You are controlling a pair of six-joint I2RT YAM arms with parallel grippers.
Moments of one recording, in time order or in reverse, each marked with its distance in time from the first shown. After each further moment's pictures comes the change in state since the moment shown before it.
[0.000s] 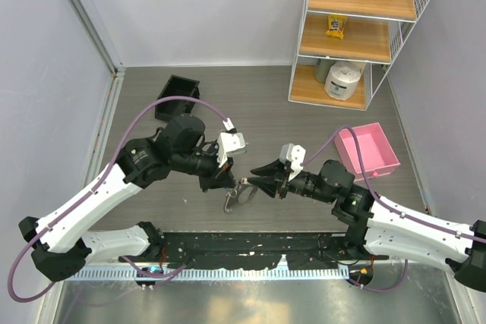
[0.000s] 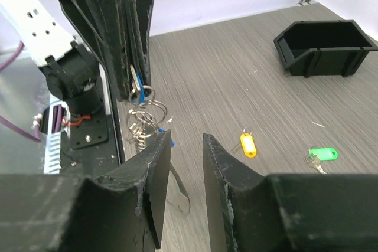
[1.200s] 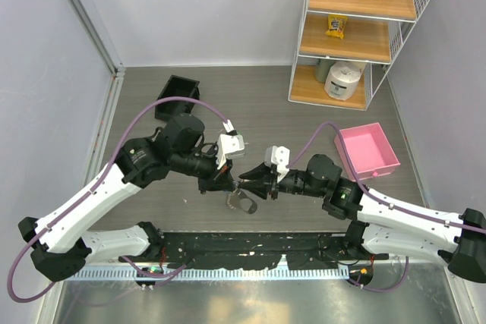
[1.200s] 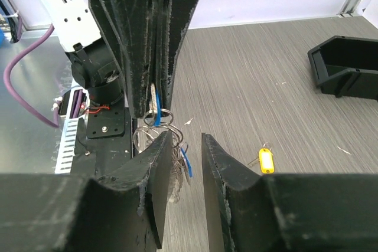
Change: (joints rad) left arm 0.000 0.000 0.017 -0.032 0.056 0.019; right arm 0.011 0.137 0.076 0.007 -0.136 -0.081
